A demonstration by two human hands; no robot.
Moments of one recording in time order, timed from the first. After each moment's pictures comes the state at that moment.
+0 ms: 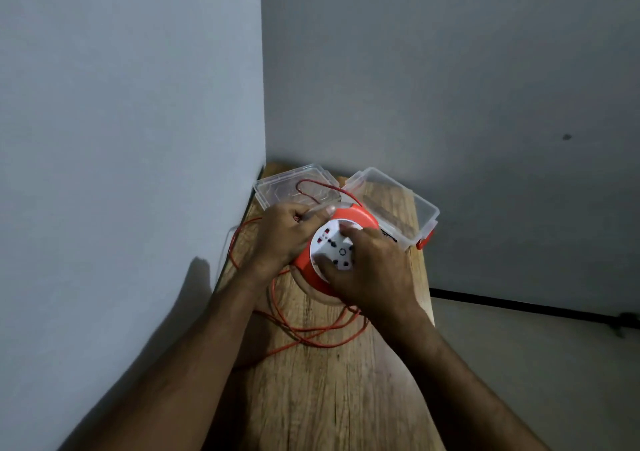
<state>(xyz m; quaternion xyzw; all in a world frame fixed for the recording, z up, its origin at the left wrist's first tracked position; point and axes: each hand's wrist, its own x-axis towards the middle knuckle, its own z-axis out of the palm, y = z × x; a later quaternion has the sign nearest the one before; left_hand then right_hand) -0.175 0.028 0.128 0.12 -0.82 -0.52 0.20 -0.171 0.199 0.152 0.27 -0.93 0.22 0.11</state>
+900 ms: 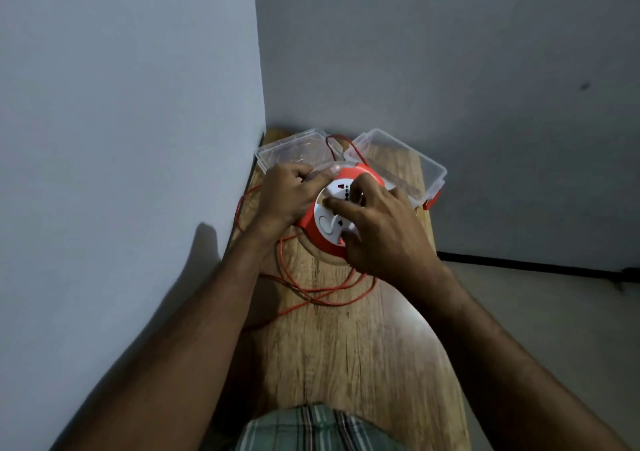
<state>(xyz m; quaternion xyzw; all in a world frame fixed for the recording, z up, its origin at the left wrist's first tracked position) -0.172 0.023 0.124 0.10 -0.83 -0.51 0.20 -0.166 0.213 0.155 0.41 -0.90 0.08 0.14</state>
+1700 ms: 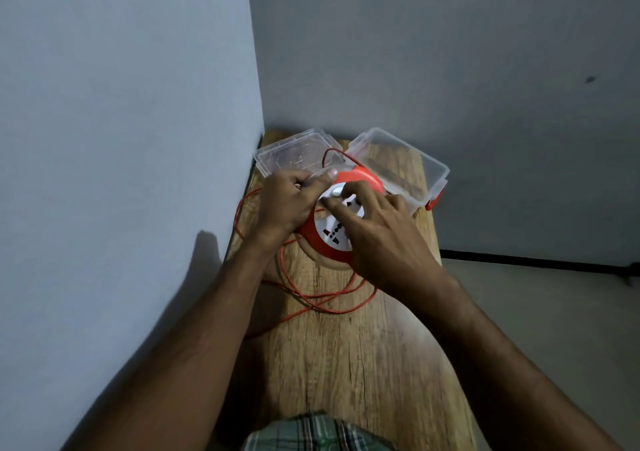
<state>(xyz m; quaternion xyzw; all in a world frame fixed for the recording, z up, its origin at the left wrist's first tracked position) -0.176 0.026 0.120 0.11 -0.82 -0.52 0.20 -0.167 0.211 0.155 0.41 -0.91 0.04 0.10</state>
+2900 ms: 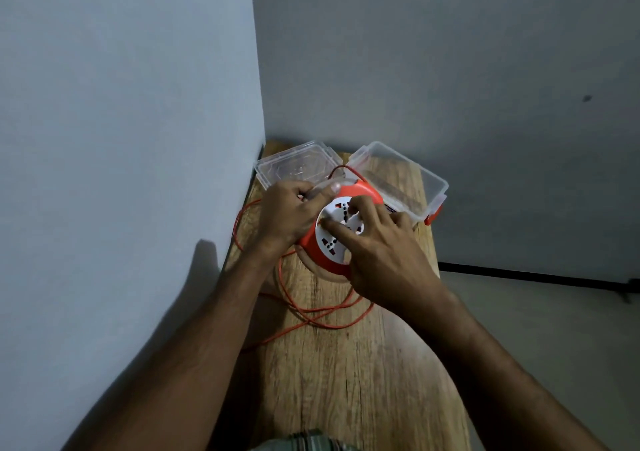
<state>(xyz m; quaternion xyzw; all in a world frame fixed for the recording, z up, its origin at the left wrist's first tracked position) -0.181 0.026 0.122 0.12 -0.83 -0.51 0.20 -0.174 0.213 0.151 0.40 -0.91 -0.01 0.09</state>
